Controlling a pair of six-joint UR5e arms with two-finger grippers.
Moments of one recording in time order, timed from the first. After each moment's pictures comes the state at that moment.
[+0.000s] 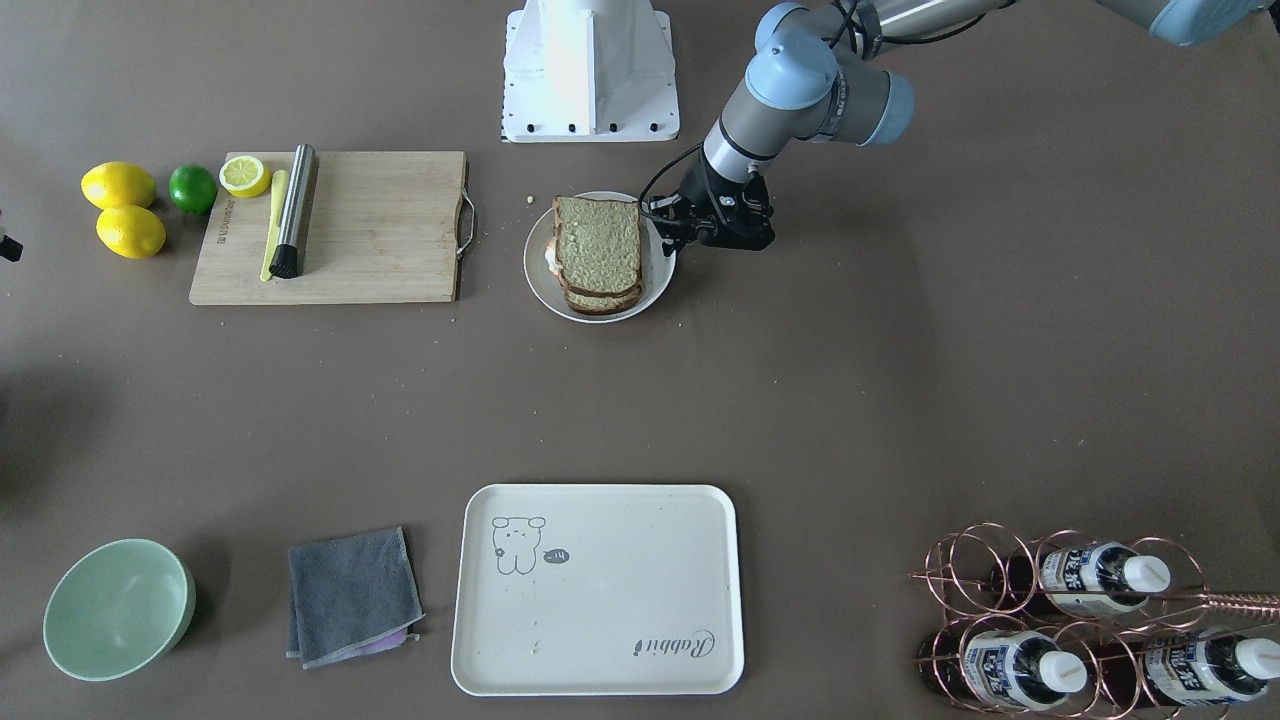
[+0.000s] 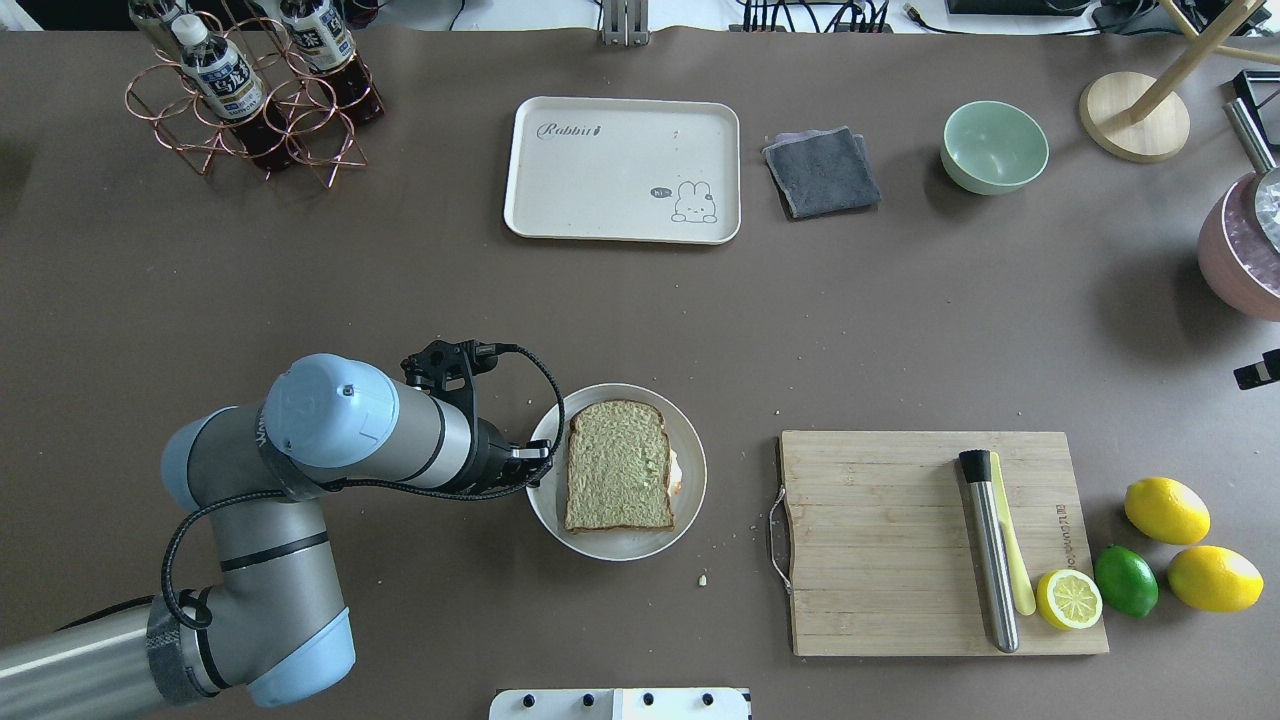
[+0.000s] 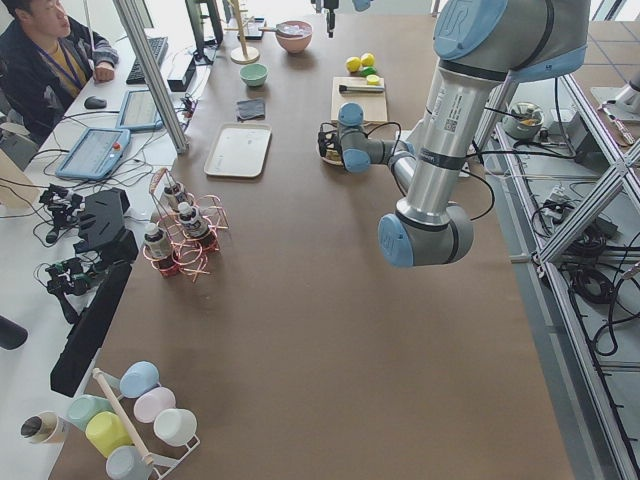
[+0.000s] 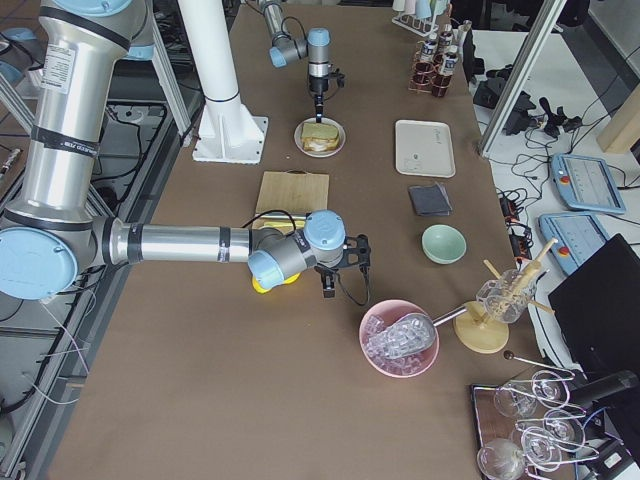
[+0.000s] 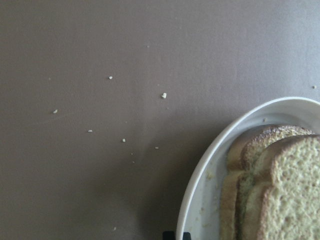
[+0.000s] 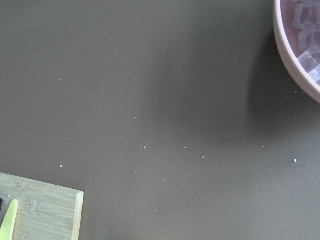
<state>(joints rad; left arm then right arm) -0.41 -2.00 -1.74 -2.09 -1.89 -1.50 1.27 -1.81 1.75 -1.02 2.48 0.46</state>
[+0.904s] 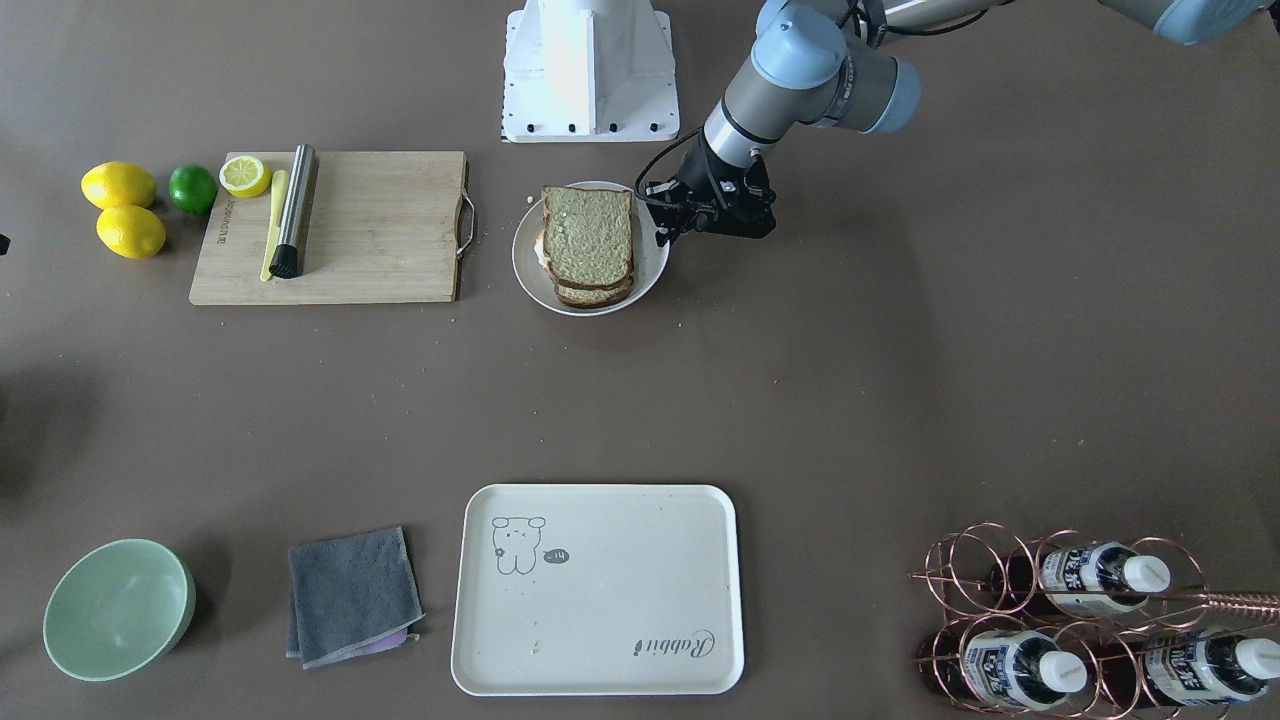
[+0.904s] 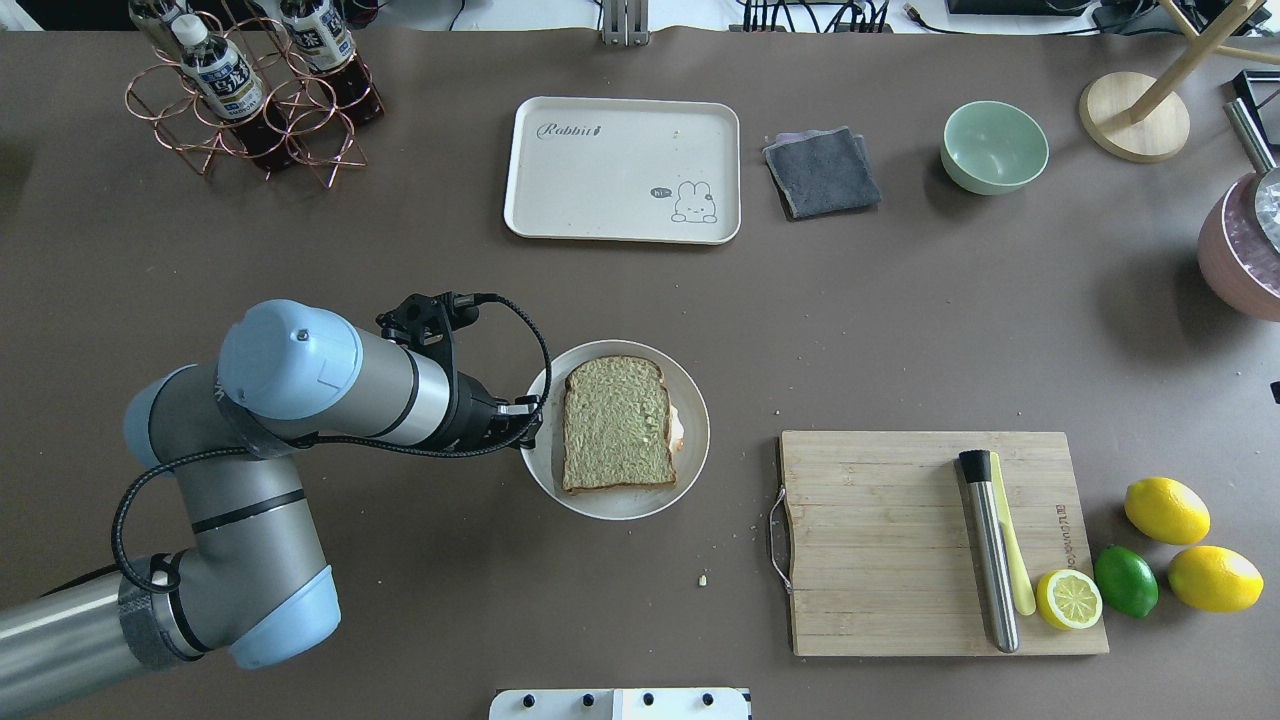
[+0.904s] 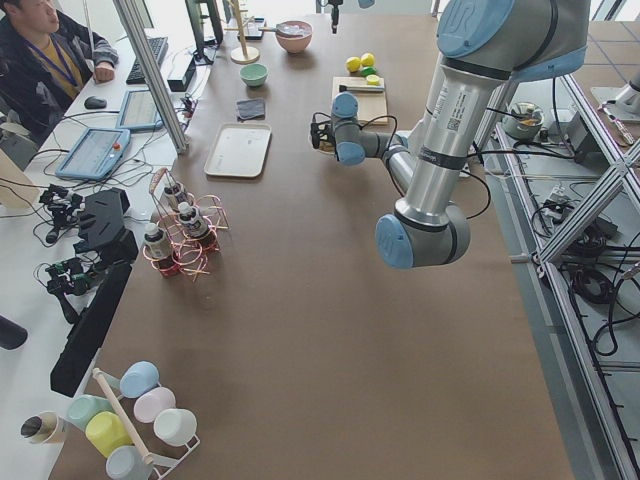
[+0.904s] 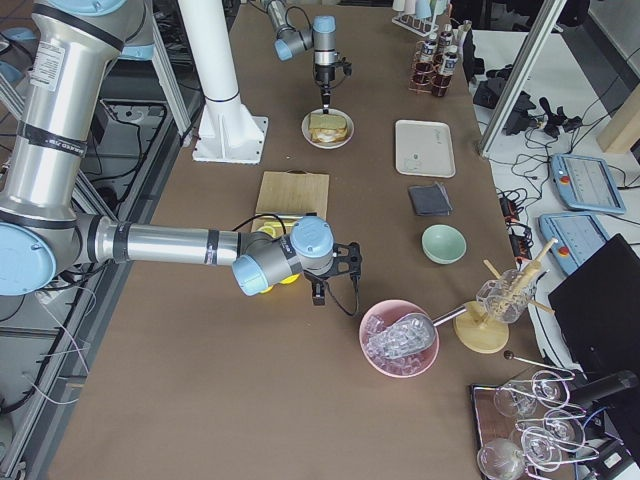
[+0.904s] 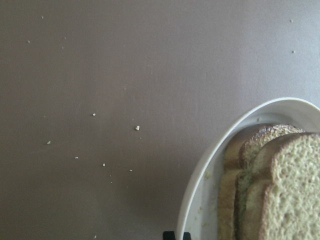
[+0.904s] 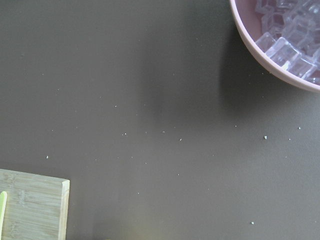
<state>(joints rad) -0.49 -2.01 -1.78 -2.08 -1.95 -1.51 1.31 -1.87 1.78 -1.02 2.48 0.46</state>
